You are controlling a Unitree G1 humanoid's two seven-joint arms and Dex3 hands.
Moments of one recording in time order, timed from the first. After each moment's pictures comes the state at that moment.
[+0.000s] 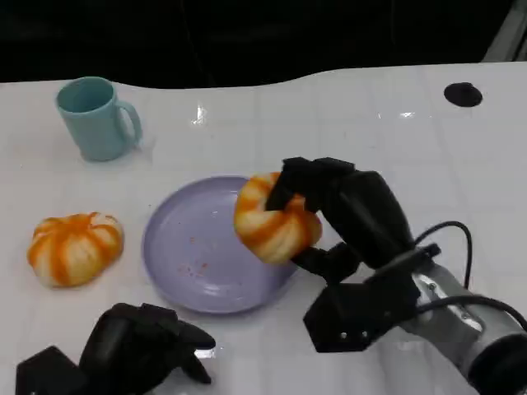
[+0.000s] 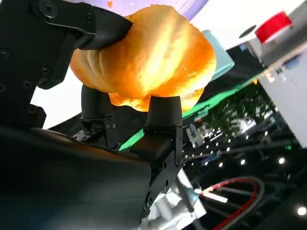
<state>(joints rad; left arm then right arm) -0.08 -0.02 0.12 0.78 -0.20 -0.69 -0.52 -0.59 -0.07 0.45 0.77 -0.71 -0.58 -0.52</state>
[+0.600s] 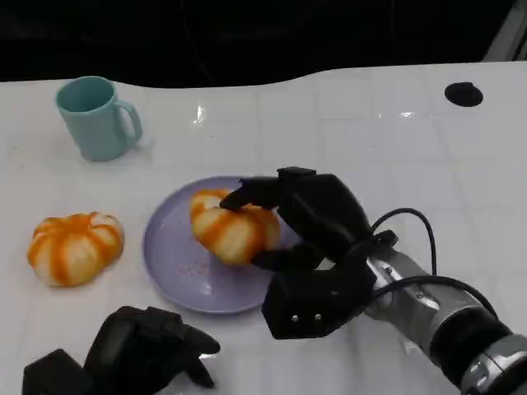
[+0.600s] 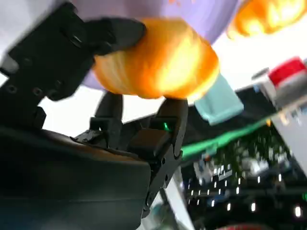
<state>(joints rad) -0.08 -0.02 0.11 0.80 -0.18 -0.71 -0.51 -0.73 0.03 0.52 1.01 -0.73 -0.51 -0.43</state>
